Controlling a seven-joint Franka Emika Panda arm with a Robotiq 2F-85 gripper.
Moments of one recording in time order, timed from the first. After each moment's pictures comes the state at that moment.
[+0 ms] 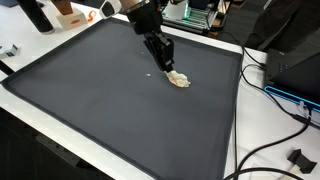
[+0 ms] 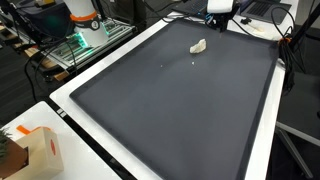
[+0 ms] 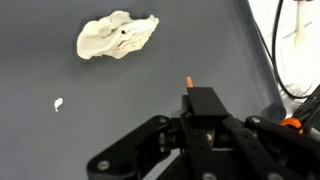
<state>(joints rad) 0.12 0.42 0.08 -1.85 0.60 2.33 0.30</state>
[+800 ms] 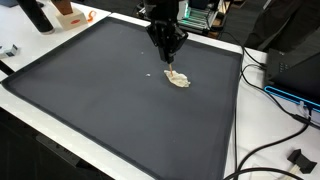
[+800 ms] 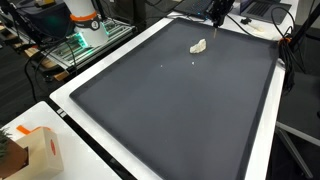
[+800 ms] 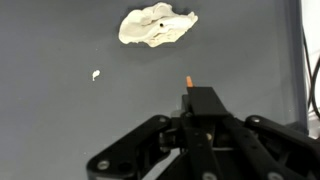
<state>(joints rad) 0.20 0.34 0.07 -1.89 0.20 2.34 0.49</state>
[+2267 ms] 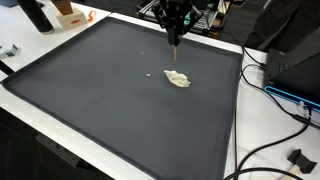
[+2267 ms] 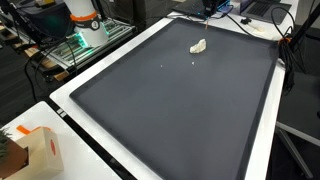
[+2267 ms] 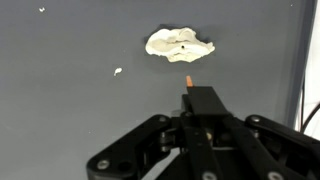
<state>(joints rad) 0.23 0.23 0.09 -1.93 0.03 2.21 0.41</state>
